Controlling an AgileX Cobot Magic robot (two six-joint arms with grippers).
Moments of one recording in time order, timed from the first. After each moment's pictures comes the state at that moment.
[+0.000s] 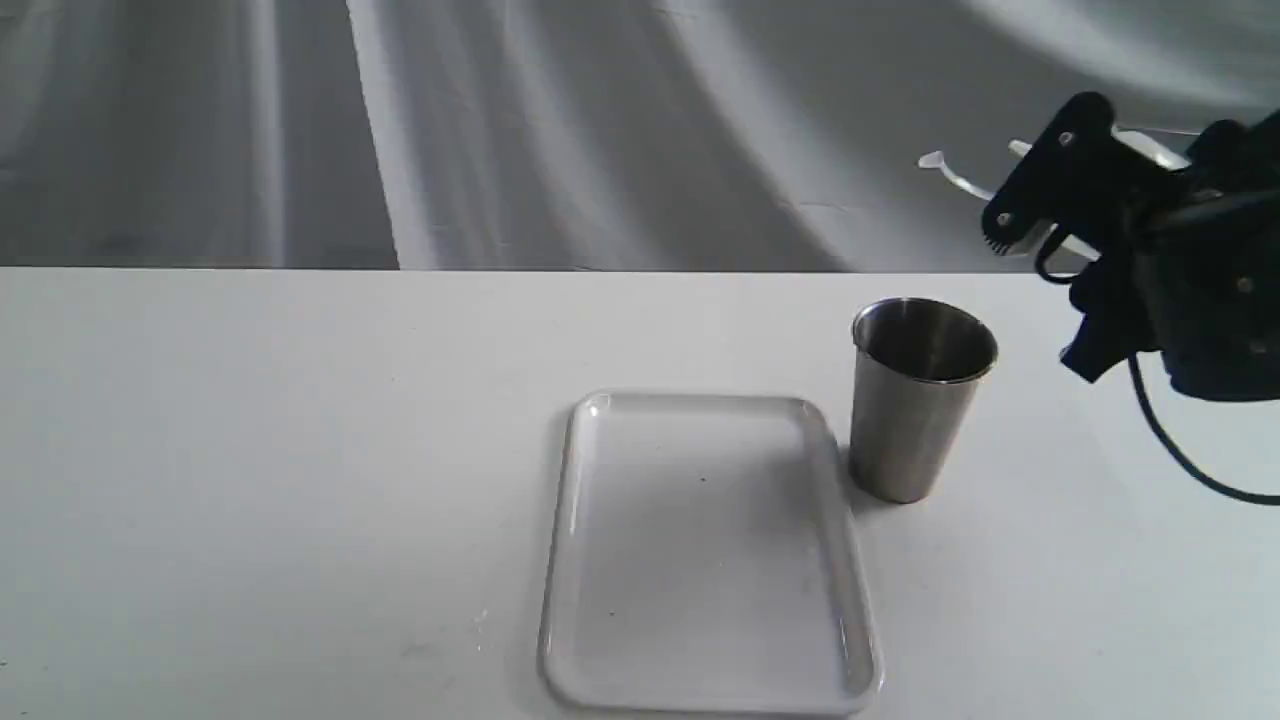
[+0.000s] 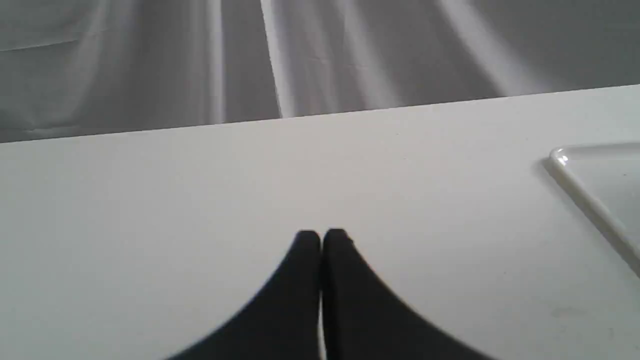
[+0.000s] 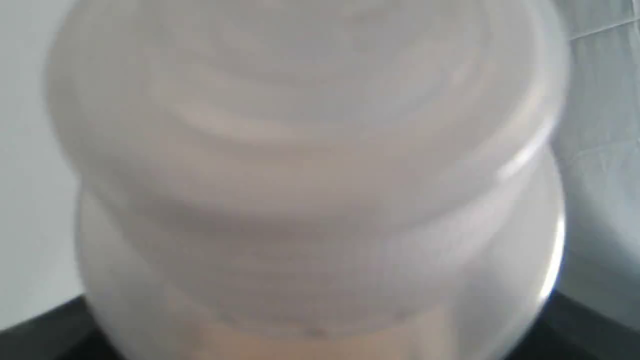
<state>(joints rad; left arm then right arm) -0.02 0.00 0.00 0.03 0.27 0.04 0.13 1.72 -1.03 -1.71 0.70 0.87</state>
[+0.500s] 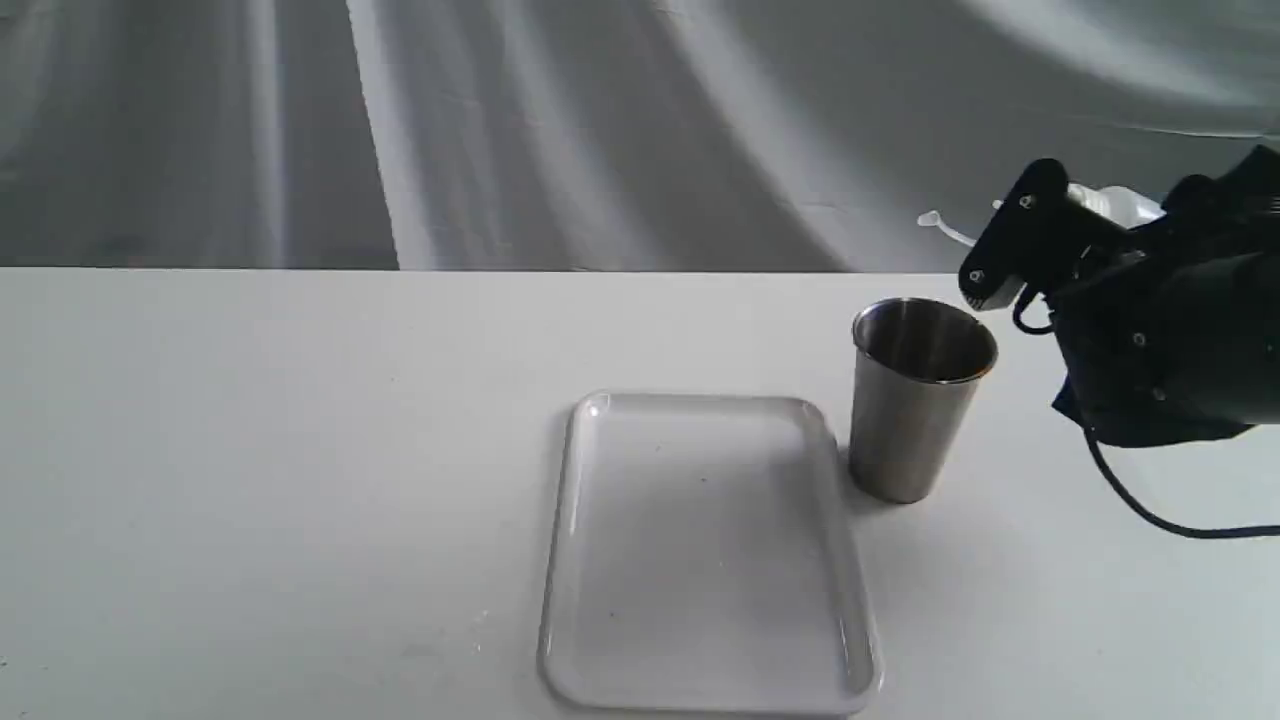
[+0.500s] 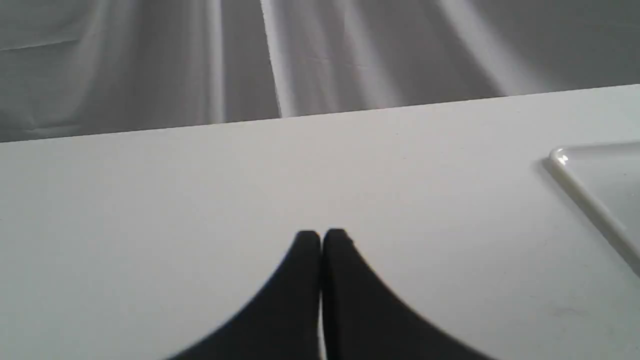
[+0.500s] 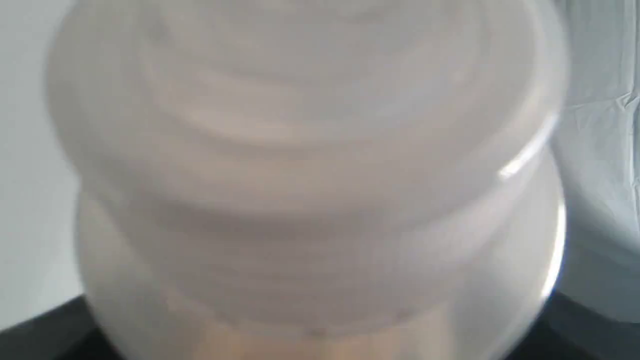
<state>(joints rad) -0.02 0.00 0.00 0.03 0.27 0.04 0.17 1.84 -1.04 -1.71 0.87 0.89</state>
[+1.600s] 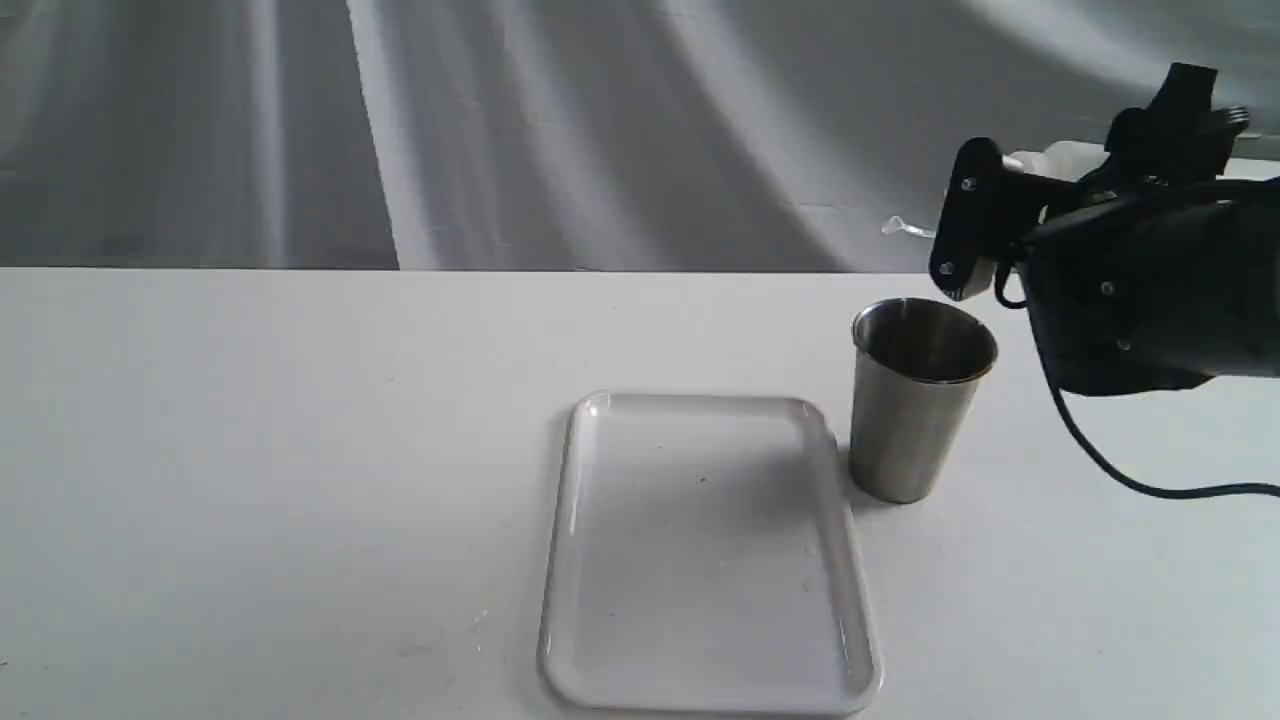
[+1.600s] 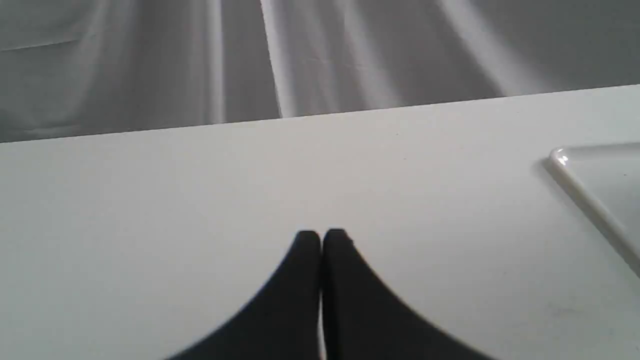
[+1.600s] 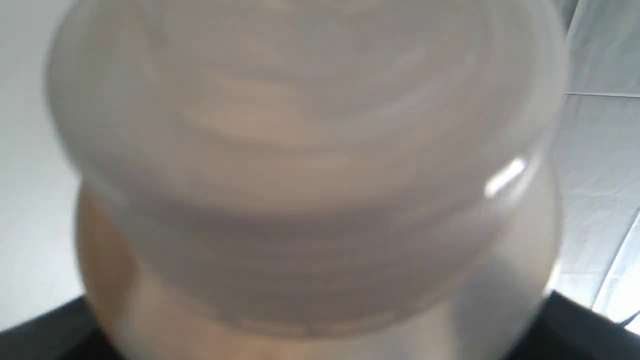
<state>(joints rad) -0.02 0.00 0.00 0.03 0.27 0.04 0.21 1.84 -1.13 -1.71 0.90 0.53</state>
